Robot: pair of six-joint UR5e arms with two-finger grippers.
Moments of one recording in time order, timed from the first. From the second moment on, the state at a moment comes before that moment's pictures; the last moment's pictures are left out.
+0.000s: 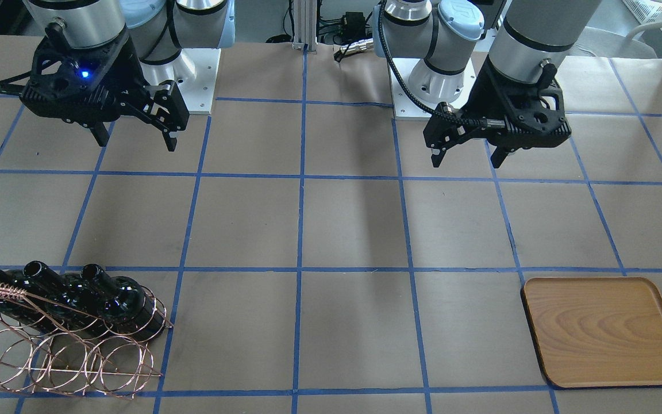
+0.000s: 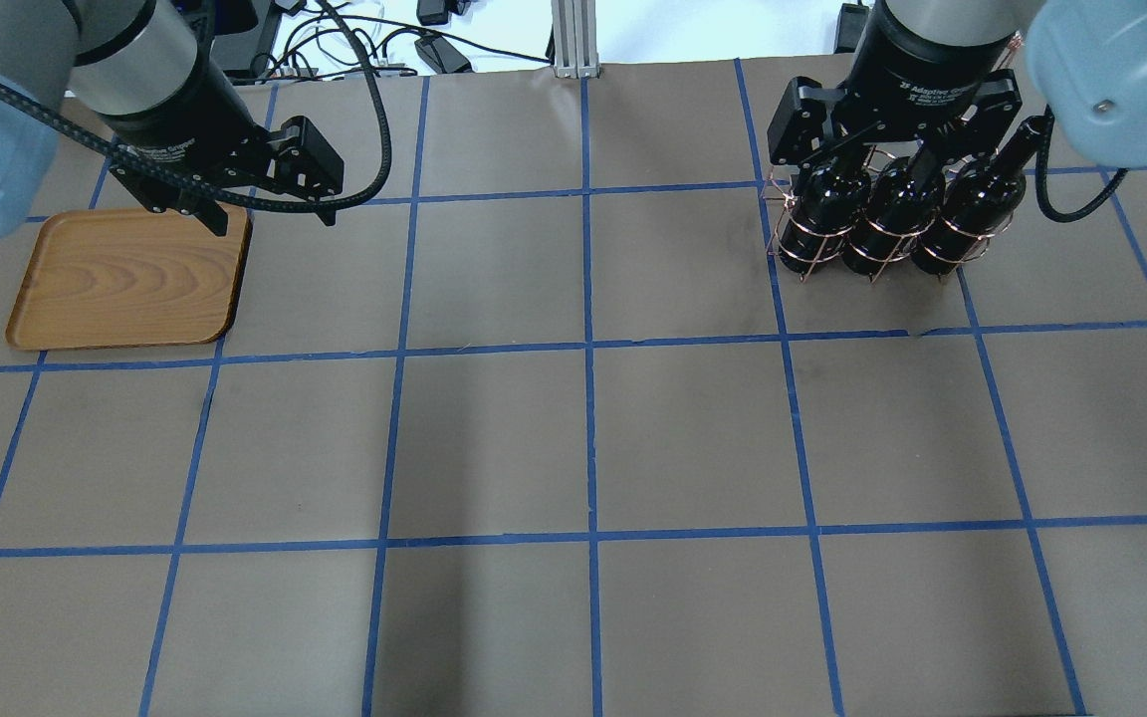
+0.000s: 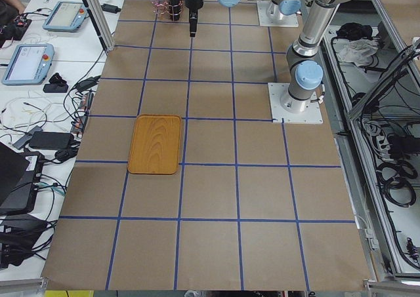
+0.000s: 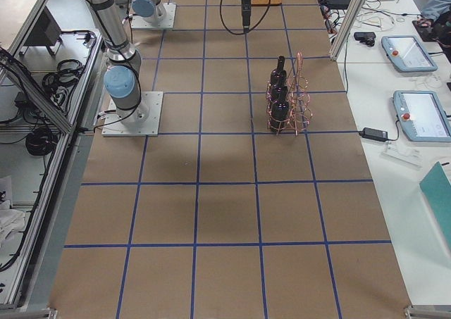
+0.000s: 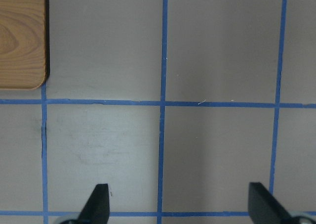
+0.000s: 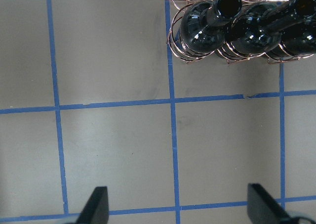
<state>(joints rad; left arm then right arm) -1.55 -1.56 -1.58 -1.50 1.53 -0.02 1.63 -1.56 1.51 -1.60 -1.60 0.10</state>
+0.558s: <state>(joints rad) -1.54 -1.53 -1.58 -1.56 1.53 -0.01 1.63 -1.55 1.50 -1.60 -1.60 0.09</state>
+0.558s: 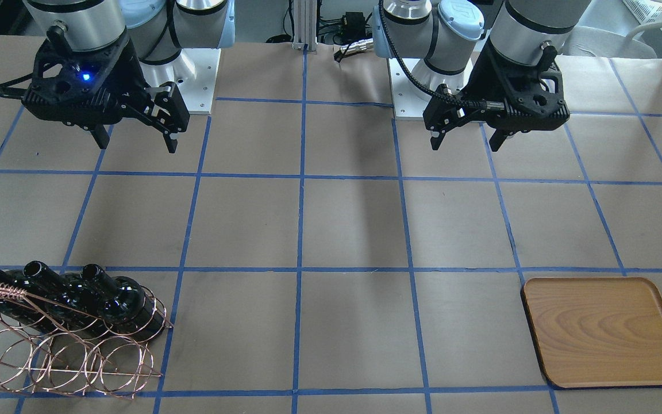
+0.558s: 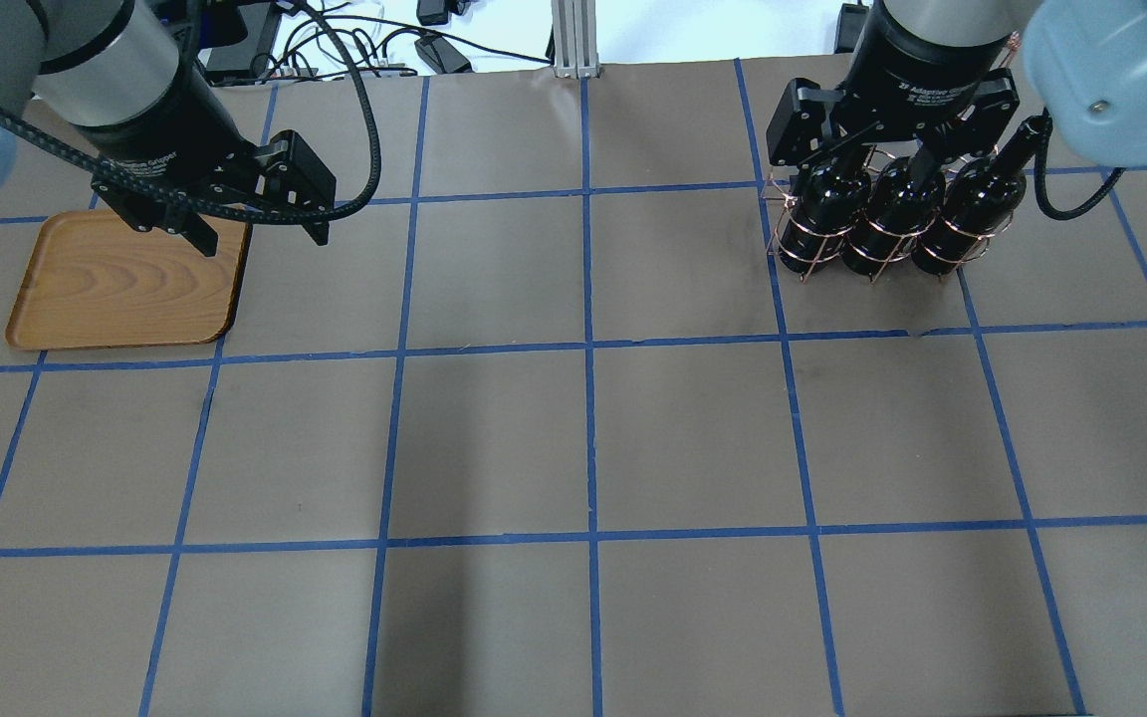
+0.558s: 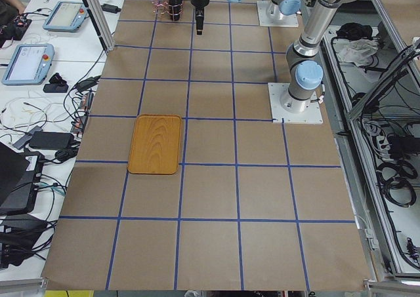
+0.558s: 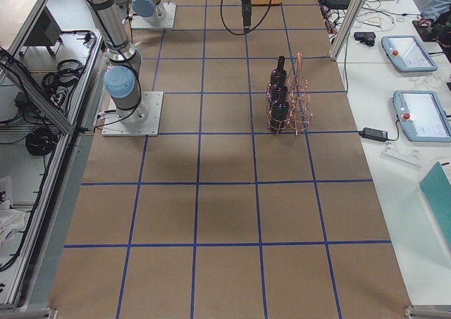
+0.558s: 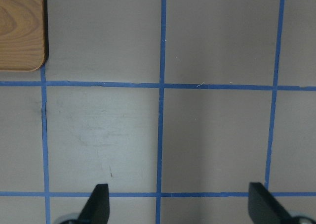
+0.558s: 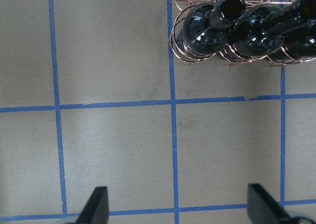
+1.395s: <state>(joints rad) -1.53 -1.53 -1.58 -1.57 1.54 -0.01 1.42 -1.39 1.37 -1.63 -1.59 -0.16</state>
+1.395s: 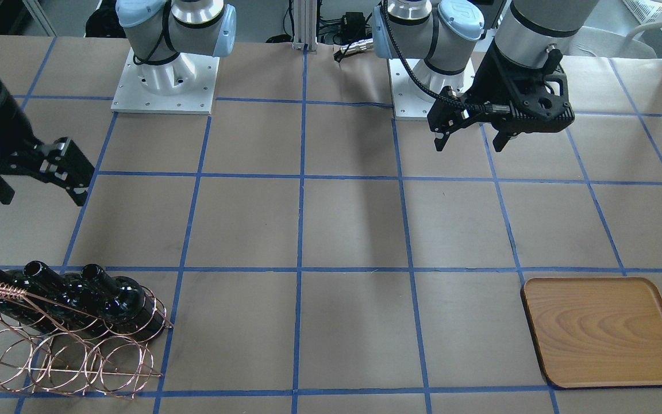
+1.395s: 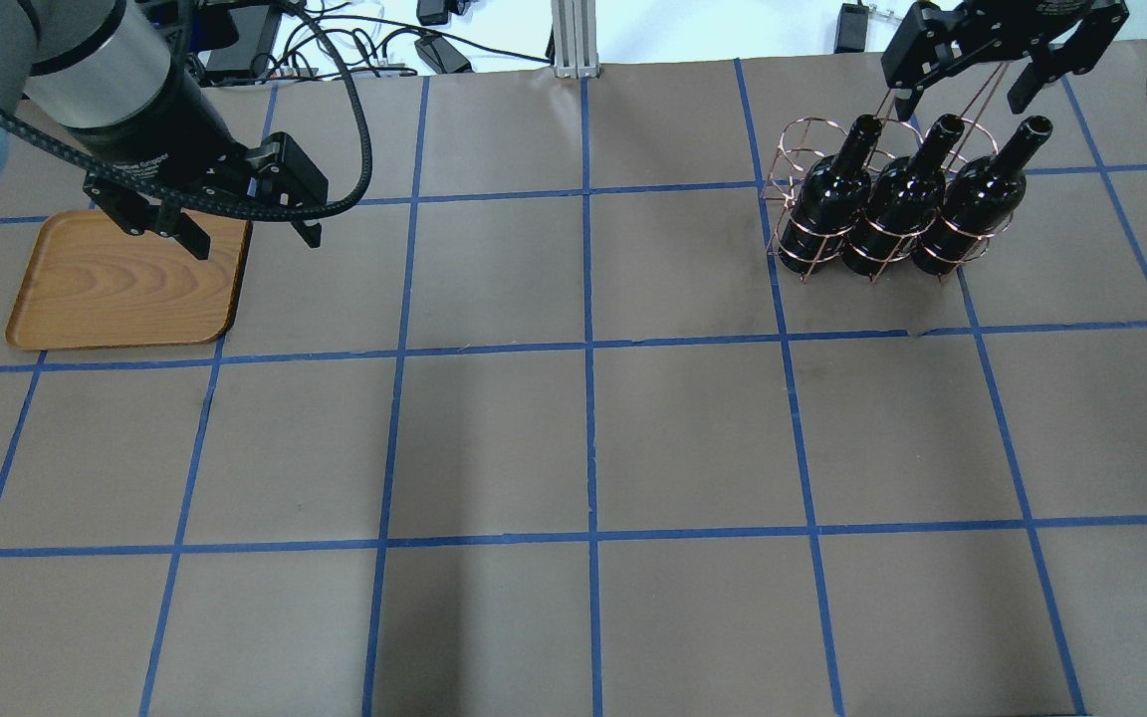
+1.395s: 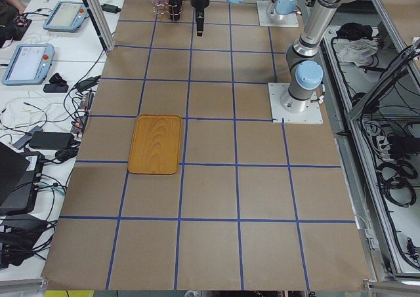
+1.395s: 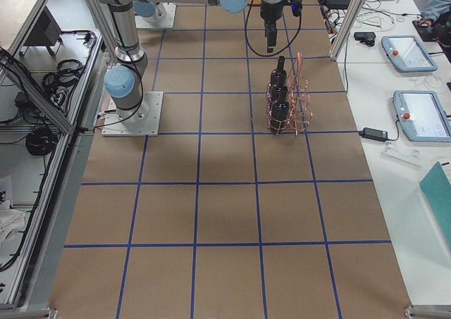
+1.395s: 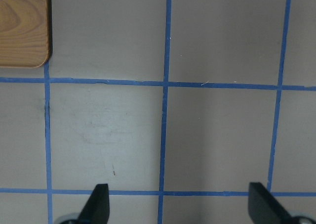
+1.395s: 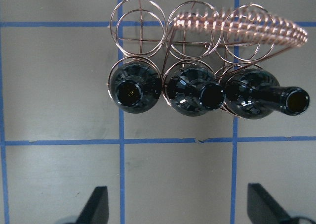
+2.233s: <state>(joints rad) -1.54 -1.53 -1.60 -1.56 1.53 -0.01 1.38 -1.23 1.37 -1.78 -1.59 -0.20</state>
